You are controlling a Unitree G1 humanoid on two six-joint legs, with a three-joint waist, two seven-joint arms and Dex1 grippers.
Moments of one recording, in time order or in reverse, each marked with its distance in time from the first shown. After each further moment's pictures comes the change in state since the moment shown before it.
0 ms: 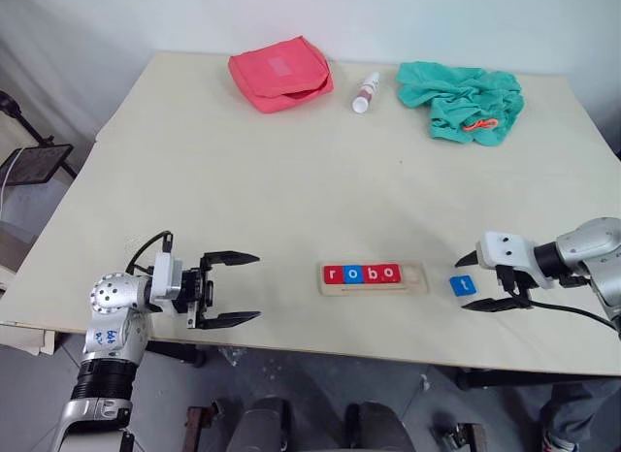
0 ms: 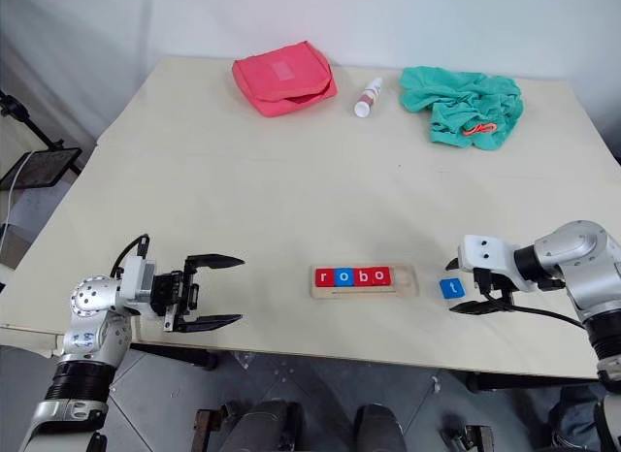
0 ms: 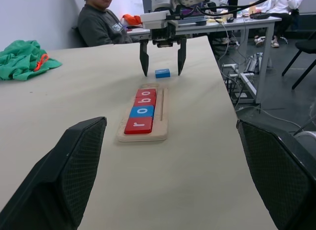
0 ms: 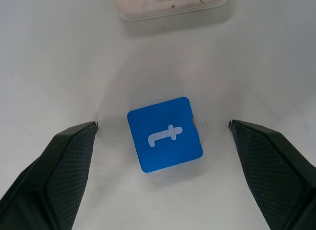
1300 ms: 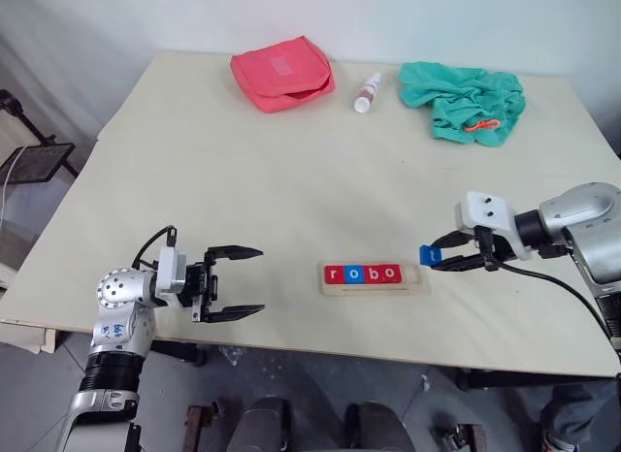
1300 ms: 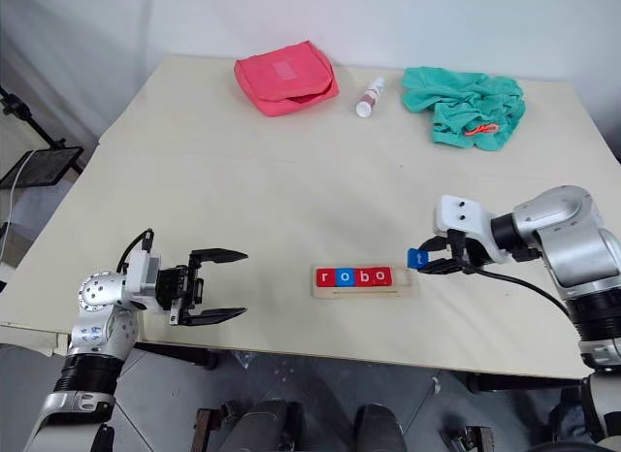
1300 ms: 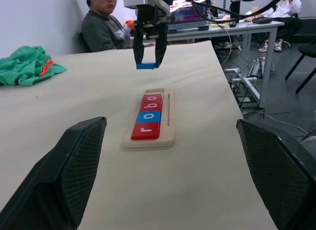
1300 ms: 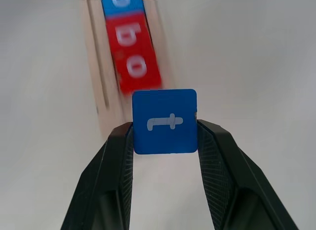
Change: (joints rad) left arm -0.053 -0.028 -0.017 0.052 0.003 -0.022 0.000; right arm -0.114 0.068 0.004 -0.306 0.080 0.426 -0.010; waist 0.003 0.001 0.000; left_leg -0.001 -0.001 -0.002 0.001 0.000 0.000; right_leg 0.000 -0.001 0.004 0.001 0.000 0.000
